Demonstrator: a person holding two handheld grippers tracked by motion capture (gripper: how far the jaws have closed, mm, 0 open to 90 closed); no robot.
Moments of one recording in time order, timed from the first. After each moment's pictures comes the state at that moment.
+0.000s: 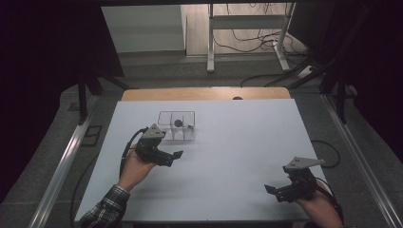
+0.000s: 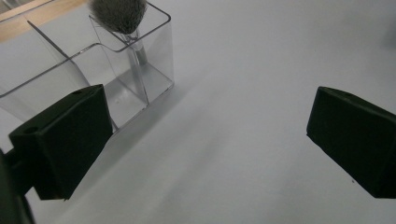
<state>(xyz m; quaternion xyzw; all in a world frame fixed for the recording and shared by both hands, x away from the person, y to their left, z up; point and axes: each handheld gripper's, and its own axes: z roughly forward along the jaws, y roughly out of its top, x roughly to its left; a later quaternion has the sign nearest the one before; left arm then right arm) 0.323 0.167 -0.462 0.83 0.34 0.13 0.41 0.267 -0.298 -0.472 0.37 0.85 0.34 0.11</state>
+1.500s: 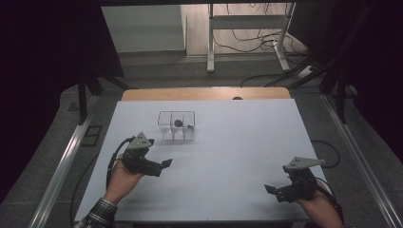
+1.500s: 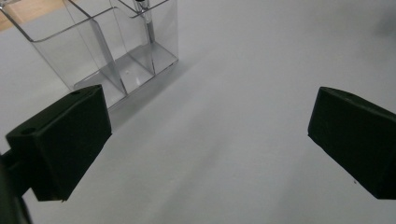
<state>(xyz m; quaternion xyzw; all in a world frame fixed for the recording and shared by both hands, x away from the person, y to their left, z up) 0.288 0.194 -0.461 0.82 0.36 0.14 0.41 0.267 -0.299 -0.471 0.37 0.85 0.35 0.11</state>
